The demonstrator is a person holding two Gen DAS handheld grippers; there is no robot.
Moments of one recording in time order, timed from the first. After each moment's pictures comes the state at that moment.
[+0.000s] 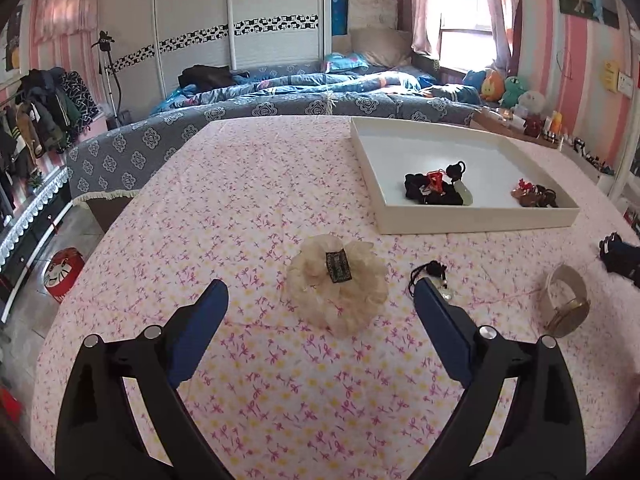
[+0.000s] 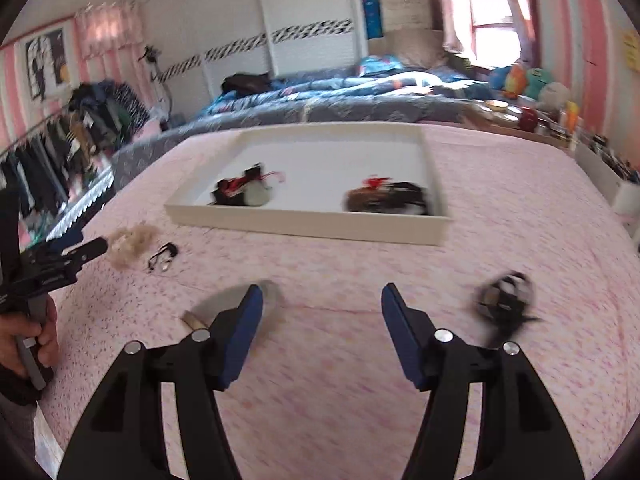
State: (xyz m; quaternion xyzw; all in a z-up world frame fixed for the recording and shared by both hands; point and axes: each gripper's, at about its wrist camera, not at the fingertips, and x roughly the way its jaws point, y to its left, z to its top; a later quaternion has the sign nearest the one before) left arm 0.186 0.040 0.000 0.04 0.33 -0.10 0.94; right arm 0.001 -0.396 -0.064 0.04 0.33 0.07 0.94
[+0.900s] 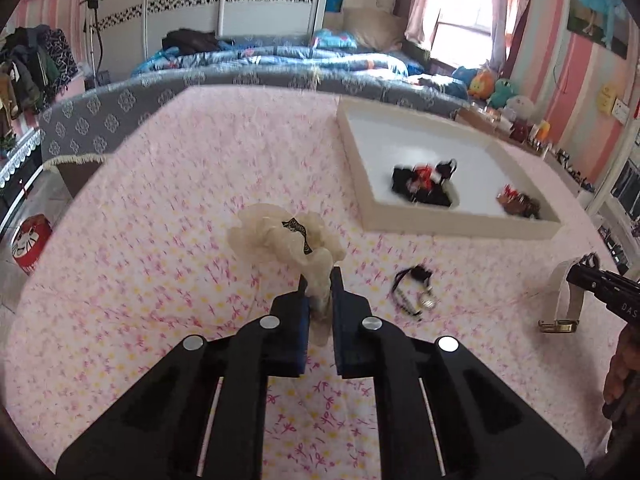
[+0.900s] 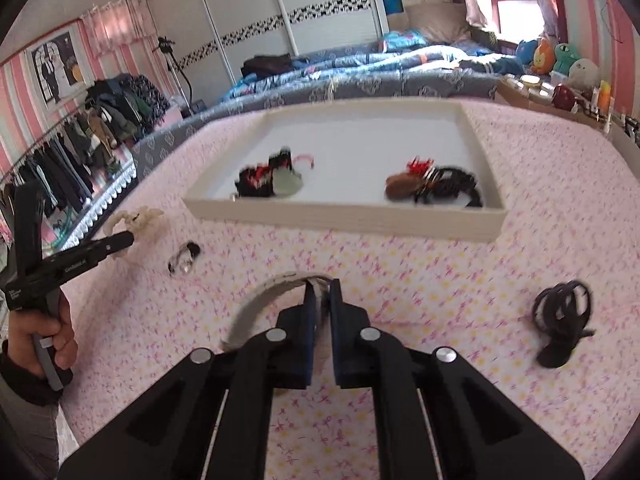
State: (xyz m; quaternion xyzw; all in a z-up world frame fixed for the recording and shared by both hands) left arm 0.208 0.038 -0.001 -0.01 0.38 -0.14 0.92; right arm 0.026 -0.392 -0.067 0.08 0.36 0.12 0.92
